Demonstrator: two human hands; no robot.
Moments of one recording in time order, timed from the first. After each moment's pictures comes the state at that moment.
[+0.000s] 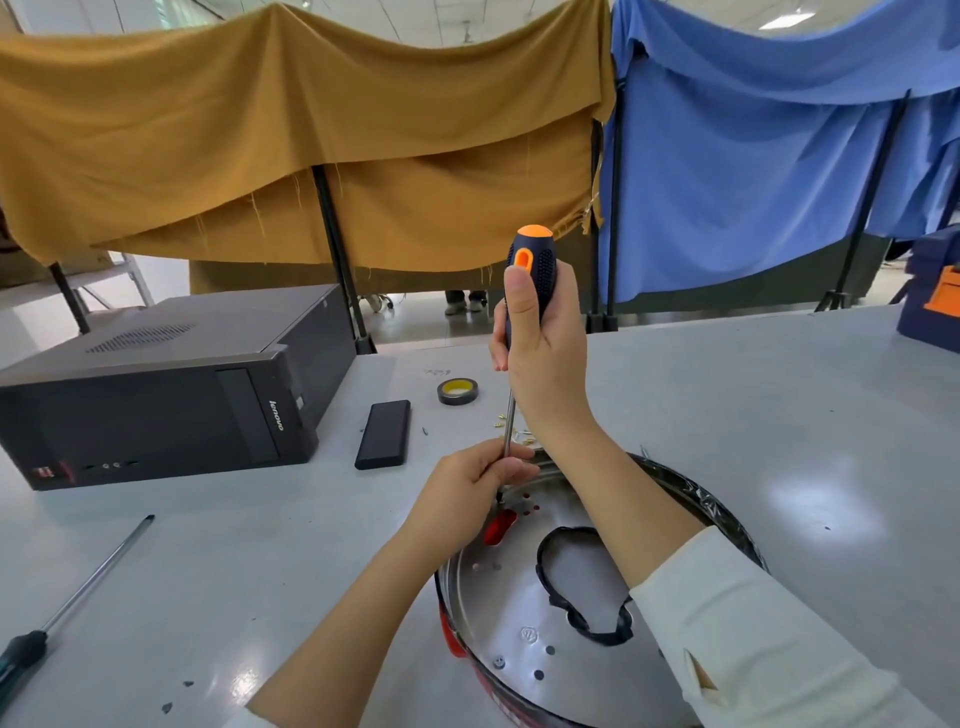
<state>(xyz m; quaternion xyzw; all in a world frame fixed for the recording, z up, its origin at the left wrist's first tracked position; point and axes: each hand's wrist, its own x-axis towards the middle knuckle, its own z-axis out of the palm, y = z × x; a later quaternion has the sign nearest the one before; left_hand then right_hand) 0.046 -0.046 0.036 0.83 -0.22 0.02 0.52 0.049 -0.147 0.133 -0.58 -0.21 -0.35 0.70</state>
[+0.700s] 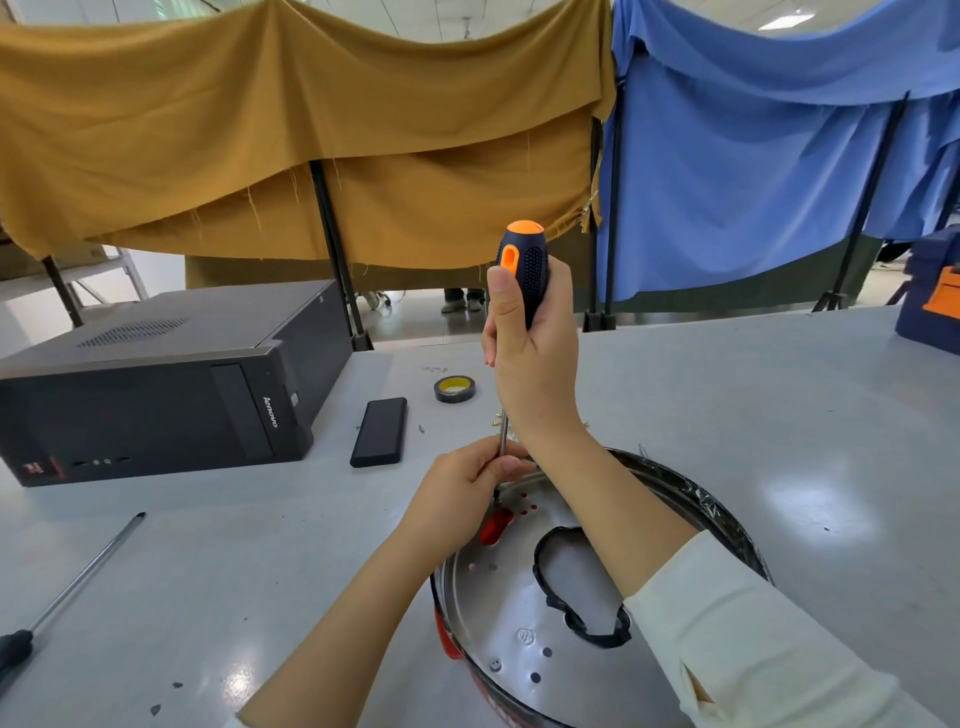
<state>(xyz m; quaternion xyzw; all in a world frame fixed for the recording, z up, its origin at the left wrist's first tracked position) 0.040 -0.046 0.039 0.83 -0.23 0.05 0.51 0.052 -0.139 0.127 -0.59 -0.20 -0.40 0.67</state>
